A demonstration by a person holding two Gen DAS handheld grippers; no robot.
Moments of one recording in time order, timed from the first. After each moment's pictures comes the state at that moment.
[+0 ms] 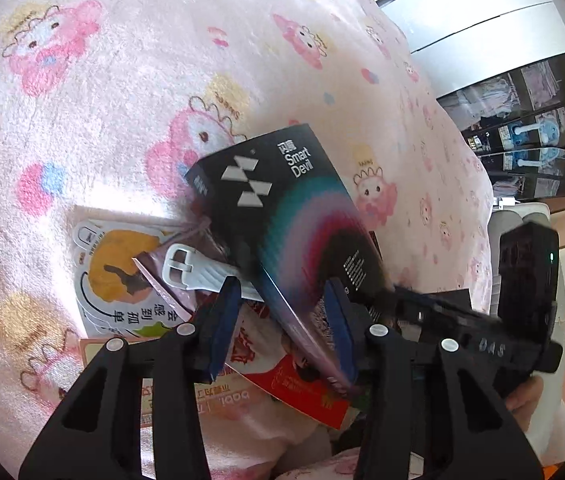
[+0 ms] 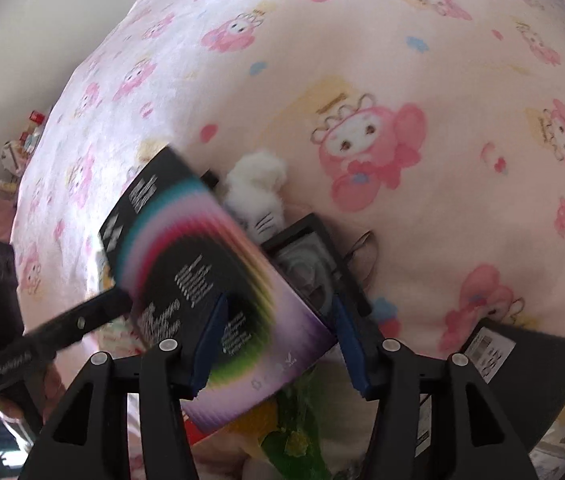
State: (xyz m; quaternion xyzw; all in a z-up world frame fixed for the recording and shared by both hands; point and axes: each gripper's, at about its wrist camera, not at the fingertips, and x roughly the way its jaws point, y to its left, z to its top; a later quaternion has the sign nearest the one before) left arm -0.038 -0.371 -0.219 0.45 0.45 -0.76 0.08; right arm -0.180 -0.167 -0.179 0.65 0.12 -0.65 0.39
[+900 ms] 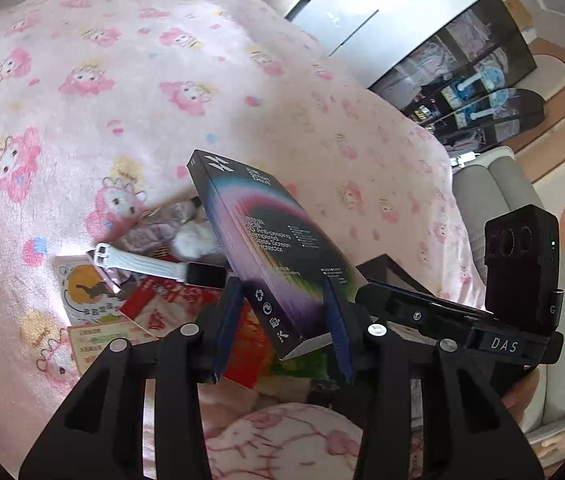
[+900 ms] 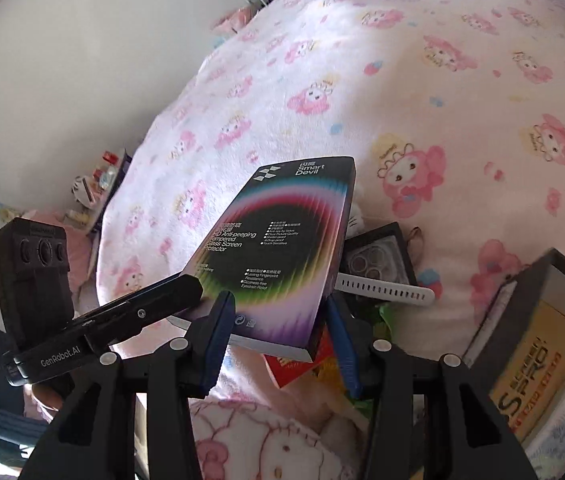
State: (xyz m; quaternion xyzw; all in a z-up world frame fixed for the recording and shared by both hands) left arm -0.029 -0.317 -0.107 0.41 0.34 -0.85 -0.01; right arm -0.142 -0.100 -0.085 0.57 -0.01 -0.68 0.46
